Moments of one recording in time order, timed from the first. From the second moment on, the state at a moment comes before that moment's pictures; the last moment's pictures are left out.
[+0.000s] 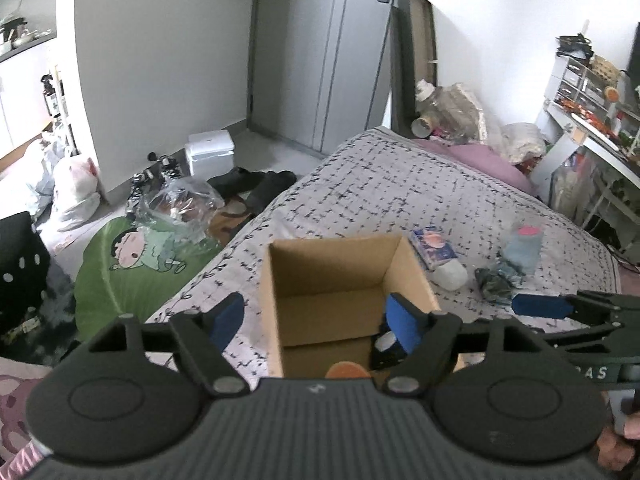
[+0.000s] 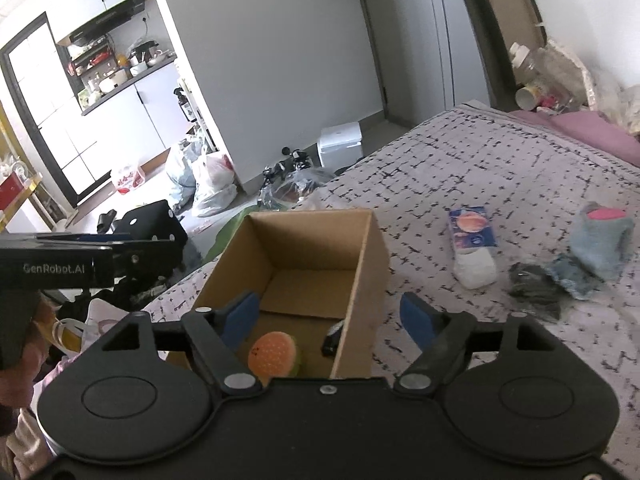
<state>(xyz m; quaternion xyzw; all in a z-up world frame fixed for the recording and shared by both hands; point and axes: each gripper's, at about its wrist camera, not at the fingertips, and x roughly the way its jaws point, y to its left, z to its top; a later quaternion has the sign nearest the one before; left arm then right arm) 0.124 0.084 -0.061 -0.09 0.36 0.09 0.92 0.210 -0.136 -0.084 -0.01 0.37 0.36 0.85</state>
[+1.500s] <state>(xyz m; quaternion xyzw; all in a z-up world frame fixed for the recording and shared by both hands) 0.201 -0.054 -0.043 -0.01 0.38 -0.03 0.92 0.247 -0.297 -0.092 0.09 0.36 0.23 0.90</state>
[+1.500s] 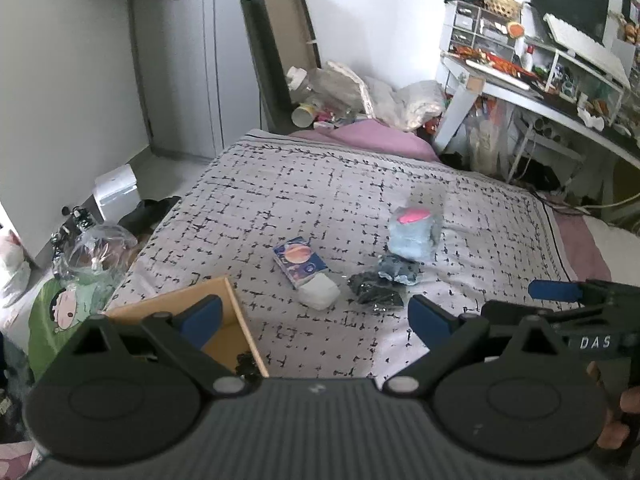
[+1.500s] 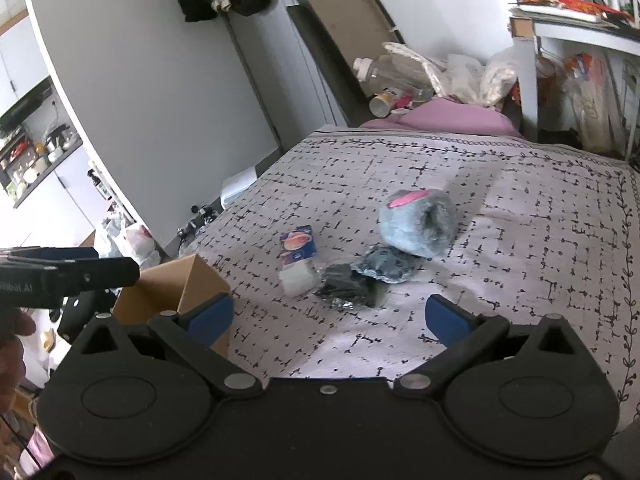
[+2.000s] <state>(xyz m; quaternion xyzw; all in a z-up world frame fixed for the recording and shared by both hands) 0.244 -0.068 -0.073 -0.02 0.41 -0.03 0.91 0.276 -0.318 -0.108 0.09 0.38 0.20 0.90</state>
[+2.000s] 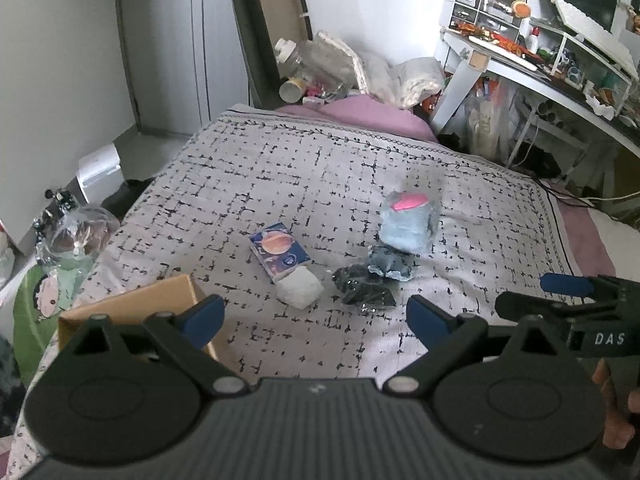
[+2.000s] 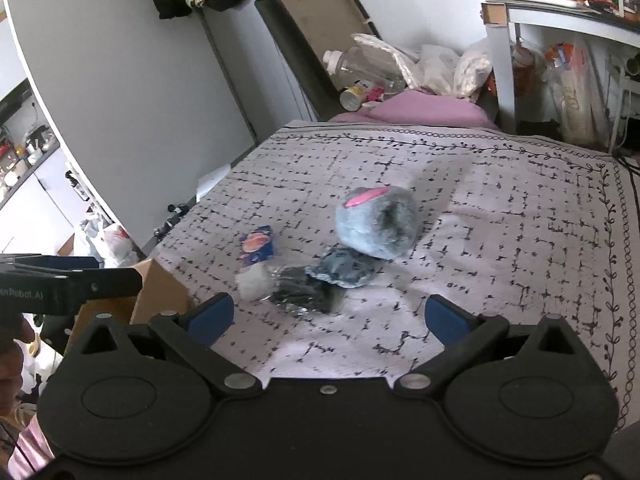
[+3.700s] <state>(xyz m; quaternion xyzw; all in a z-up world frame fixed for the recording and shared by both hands) 0.367 -0.094 -0.196 -0.11 0.52 -0.07 0.85 0.377 -0.308 -0.180 0.14 0.44 0.19 0.87</state>
